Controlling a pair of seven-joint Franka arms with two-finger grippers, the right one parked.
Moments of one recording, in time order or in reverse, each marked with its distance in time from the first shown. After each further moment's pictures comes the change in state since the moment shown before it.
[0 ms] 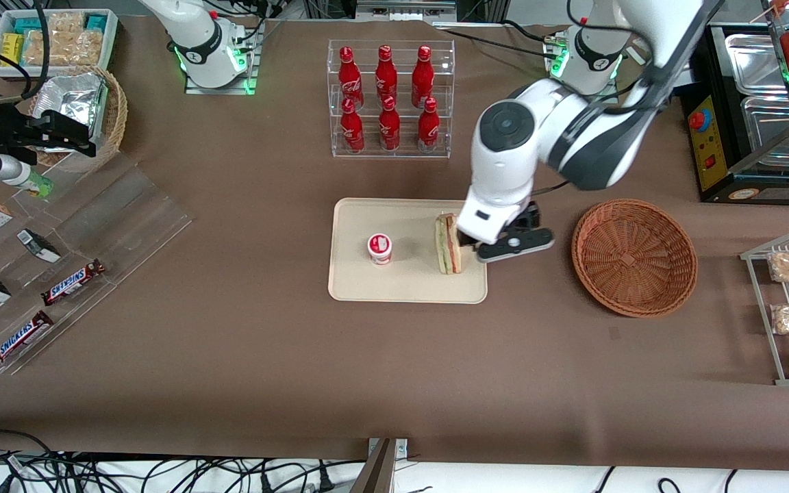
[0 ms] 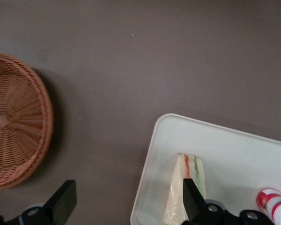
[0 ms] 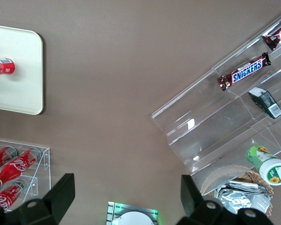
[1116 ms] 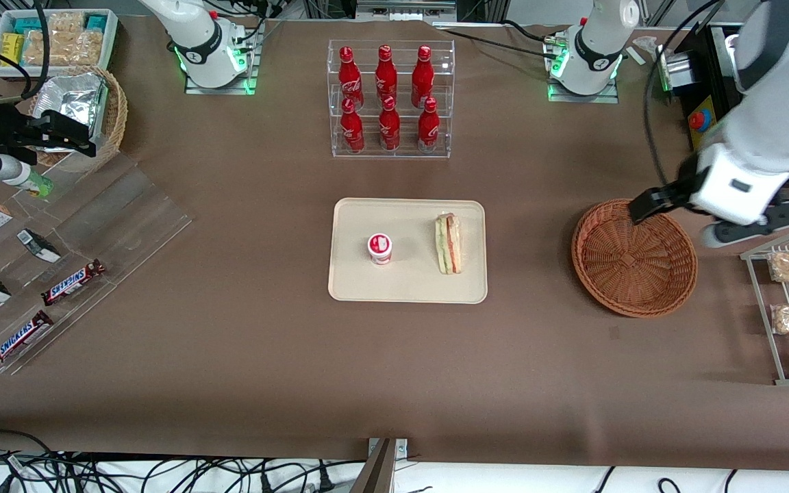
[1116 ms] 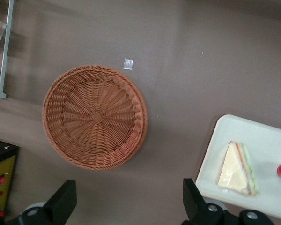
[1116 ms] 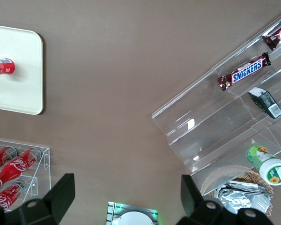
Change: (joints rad) arm 0.236 -0.267 0.238 0.059 -0.392 -0.270 0.631
